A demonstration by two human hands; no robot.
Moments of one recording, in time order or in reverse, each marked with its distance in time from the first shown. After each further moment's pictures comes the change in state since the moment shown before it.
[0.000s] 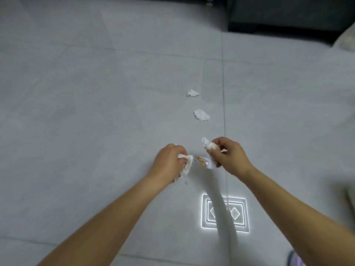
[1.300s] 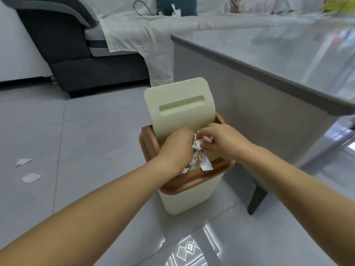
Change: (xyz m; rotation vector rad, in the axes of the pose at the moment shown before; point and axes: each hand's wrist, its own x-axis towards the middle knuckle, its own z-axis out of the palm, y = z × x) left_hand -0.104 0.527 0.239 0.295 -0.104 0.766; right_hand -0.284 0.119 -0.466 -0.707 0.379 -0.082
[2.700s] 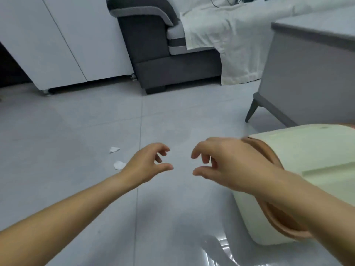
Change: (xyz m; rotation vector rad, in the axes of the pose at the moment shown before) left_hand -0.105 -0.268 -0.098 -0.128 0.031 -0.340; right_hand 0.073 -0.193 0.053 0.121 -0.098 -0.379
